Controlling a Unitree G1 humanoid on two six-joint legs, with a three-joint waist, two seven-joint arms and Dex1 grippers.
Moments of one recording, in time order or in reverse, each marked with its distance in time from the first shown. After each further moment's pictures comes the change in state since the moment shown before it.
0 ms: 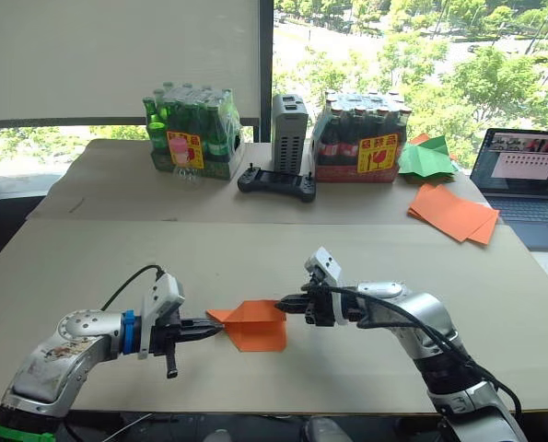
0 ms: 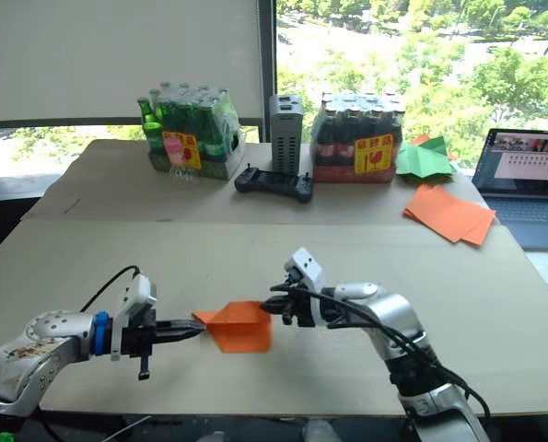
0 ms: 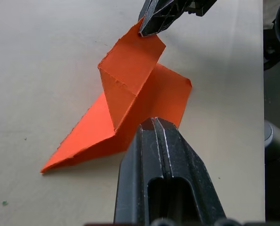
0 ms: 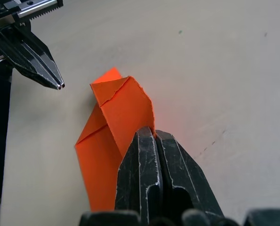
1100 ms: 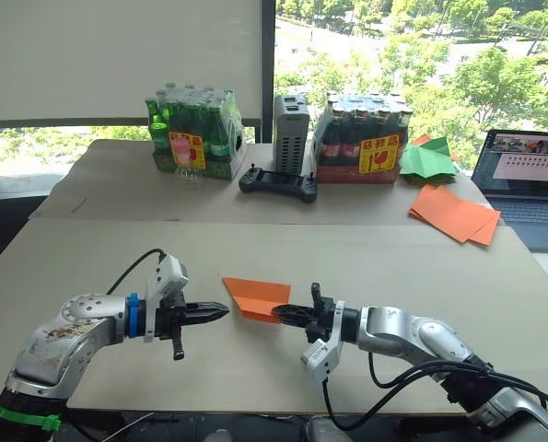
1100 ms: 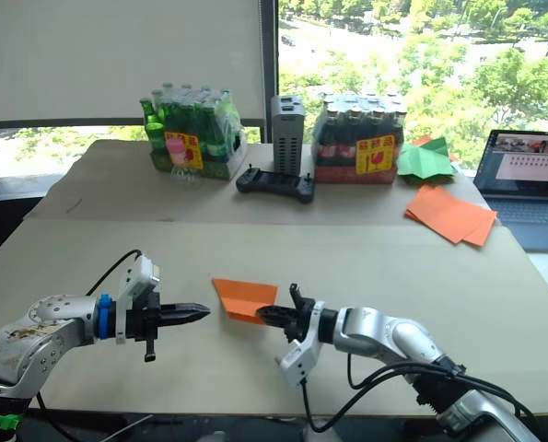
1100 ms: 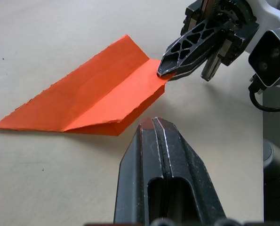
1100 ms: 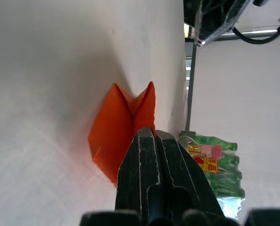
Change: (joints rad) left arm -0.060 -0.003 0.013 -0.022 -0.047 0.105 0.036; right arm 0.054 -0.242 0.277 0.250 -1.191 -1.492 -0.629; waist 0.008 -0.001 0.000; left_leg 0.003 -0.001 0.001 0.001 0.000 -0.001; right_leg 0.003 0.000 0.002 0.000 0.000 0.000
